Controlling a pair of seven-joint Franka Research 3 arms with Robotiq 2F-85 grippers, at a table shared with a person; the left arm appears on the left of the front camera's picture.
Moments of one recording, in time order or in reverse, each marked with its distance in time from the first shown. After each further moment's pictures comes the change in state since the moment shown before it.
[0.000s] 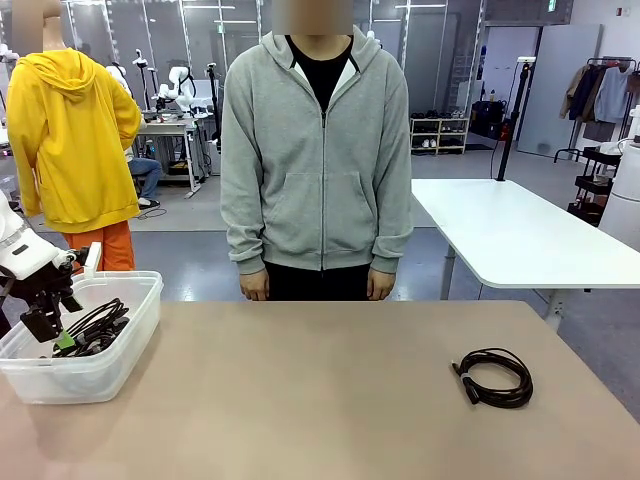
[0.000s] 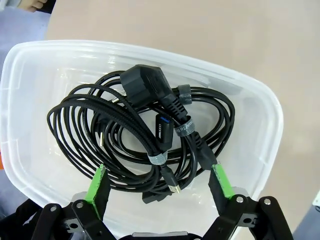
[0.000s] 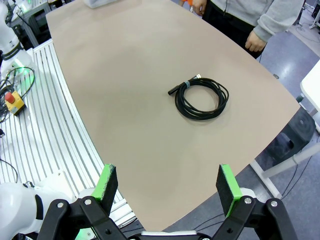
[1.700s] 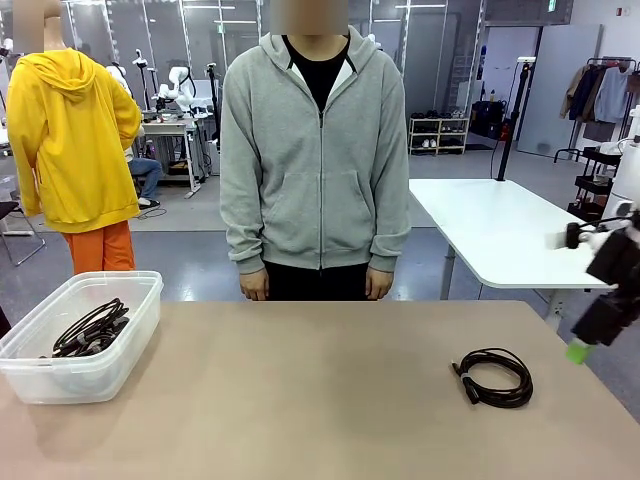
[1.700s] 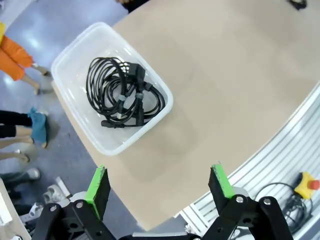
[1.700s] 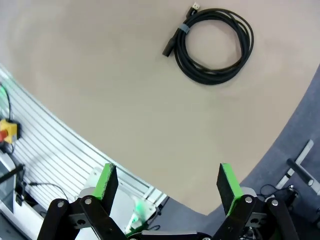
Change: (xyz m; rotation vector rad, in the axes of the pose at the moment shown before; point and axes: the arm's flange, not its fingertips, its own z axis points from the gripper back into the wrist) left arm 0.014 -0.169 0.236 0.213 -0.164 0.627; right arm 0.152 0.003 -0.189 -0.114 0.681 -0.430
